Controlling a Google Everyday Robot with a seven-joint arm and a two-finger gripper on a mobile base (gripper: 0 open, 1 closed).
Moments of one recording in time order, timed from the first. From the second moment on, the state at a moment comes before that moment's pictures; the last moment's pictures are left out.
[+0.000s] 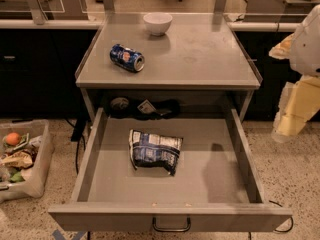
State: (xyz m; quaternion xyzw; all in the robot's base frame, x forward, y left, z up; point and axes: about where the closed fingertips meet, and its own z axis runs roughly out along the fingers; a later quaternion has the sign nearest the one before) arm 0.438 -0.217 0.976 -0.60 0.78 -0.03 0.16
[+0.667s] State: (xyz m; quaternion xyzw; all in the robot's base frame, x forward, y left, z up) arm 0.444 -0.205 0.950 -0.59 0.79 -0.01 0.18
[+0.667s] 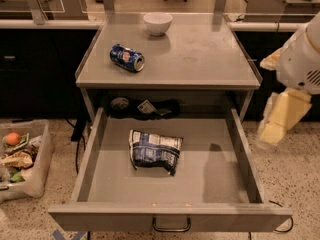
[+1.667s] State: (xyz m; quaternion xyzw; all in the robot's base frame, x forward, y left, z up) arm 0.496 -0.123 0.830 -0.53 0.81 0.11 0.23
